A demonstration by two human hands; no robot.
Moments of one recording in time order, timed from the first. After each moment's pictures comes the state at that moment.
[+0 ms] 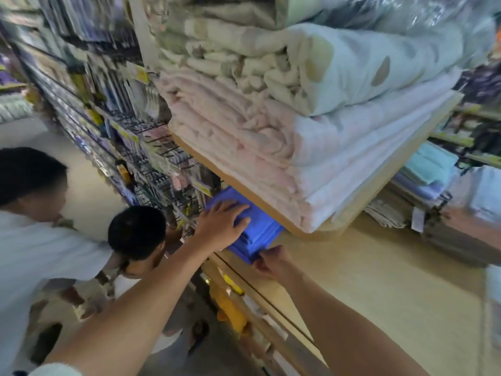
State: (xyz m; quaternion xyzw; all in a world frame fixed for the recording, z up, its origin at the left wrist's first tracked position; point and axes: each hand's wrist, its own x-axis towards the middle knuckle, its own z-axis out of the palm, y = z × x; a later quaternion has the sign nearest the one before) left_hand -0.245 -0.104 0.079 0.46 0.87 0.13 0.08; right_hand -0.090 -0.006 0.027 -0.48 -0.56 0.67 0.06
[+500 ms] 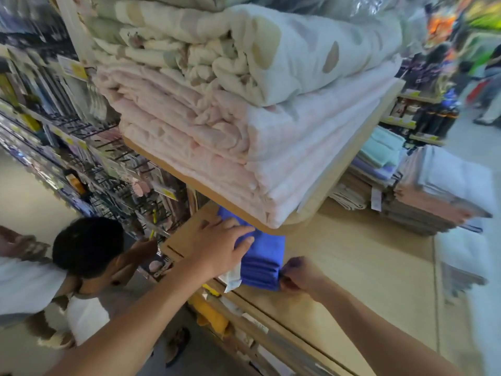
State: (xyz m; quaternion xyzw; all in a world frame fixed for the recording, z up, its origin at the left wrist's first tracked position) left_hand -0.160 -0.099 0.104 0.57 0.81 0.11 0.04; right_hand 0.026 0.044 0.021 -0.52 -0.63 0.58 0.02
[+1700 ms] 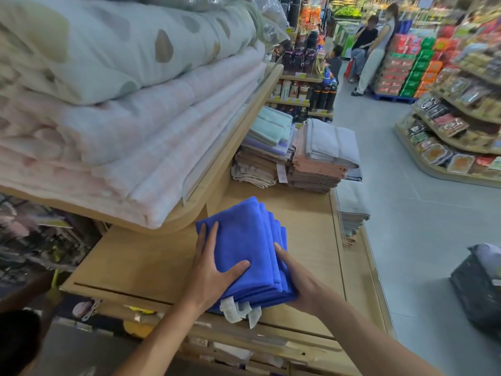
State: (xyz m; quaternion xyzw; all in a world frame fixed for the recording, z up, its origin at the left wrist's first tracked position) left_hand -0.027 -0.056 0.050 0.51 0.66 0.45 0.30; right_hand 0.182 0.016 0.064 -0.41 -0.35 0.82 0.18
